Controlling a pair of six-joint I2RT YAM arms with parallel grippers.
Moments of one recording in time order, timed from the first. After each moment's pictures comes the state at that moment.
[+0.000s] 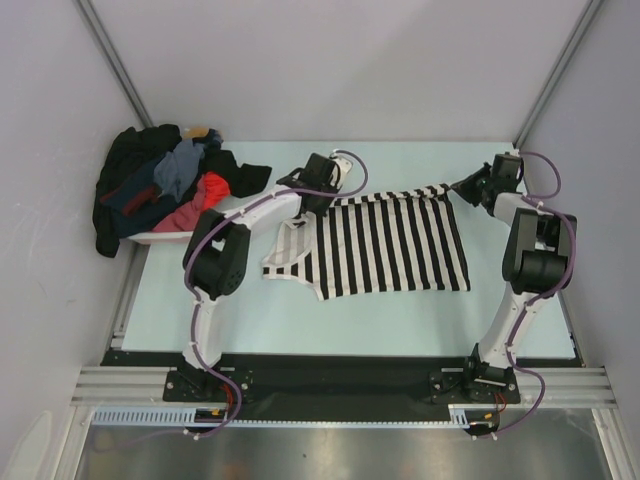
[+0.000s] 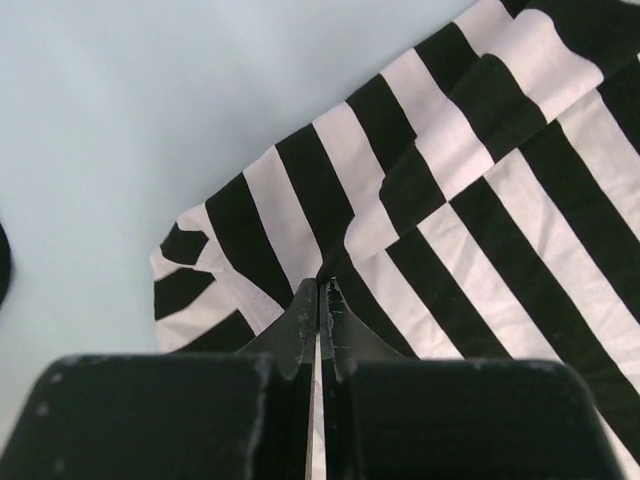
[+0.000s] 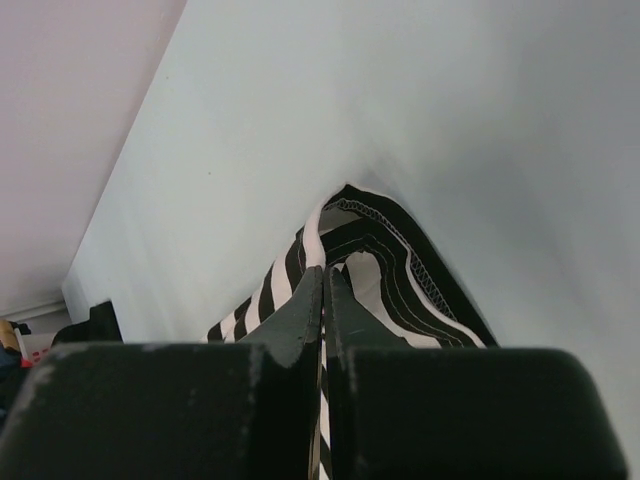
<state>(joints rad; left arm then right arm) -0.56 2.14 1.70 -0.40 -0.12 0.13 -0.18 2.00 1.31 0.08 -0.27 0.79</state>
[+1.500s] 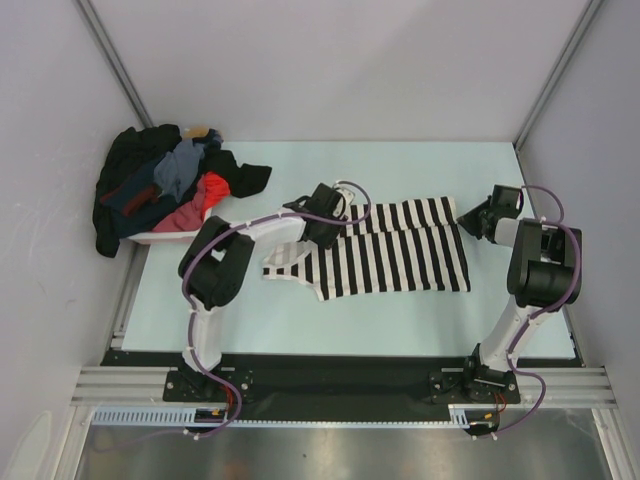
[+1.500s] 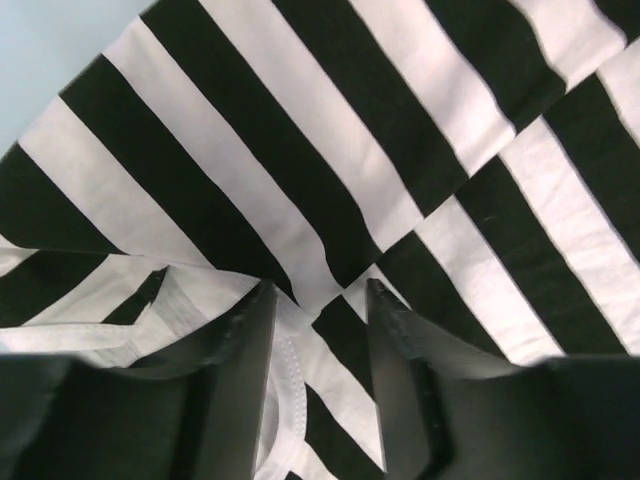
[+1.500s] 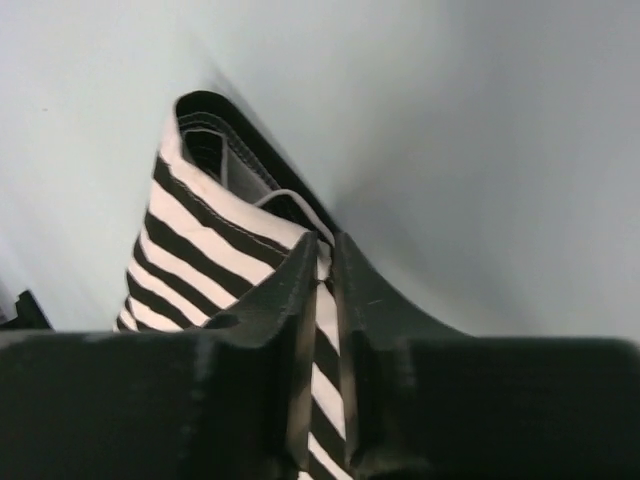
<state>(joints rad) -0.64 2.05 1.42 -0.34 -0.13 0.03 -0.21 1.87 1.01 0.12 -0.16 0.80</state>
